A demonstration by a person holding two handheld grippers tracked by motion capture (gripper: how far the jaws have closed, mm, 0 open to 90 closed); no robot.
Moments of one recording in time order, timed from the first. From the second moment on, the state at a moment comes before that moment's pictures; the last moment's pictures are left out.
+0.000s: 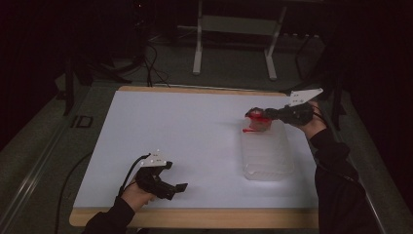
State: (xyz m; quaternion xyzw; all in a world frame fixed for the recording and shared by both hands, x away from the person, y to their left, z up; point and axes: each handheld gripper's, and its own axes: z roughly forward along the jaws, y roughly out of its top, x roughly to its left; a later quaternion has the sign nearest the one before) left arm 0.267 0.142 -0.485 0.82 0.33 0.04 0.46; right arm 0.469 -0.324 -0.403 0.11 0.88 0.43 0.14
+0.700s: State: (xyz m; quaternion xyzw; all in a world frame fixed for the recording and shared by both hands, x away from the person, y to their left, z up) left arm 0.267 0.141 -0.488 0.82 0.33 0.04 0.46; right arm 0.475 -0.330 -0.434 0.14 0.88 0.43 0.11
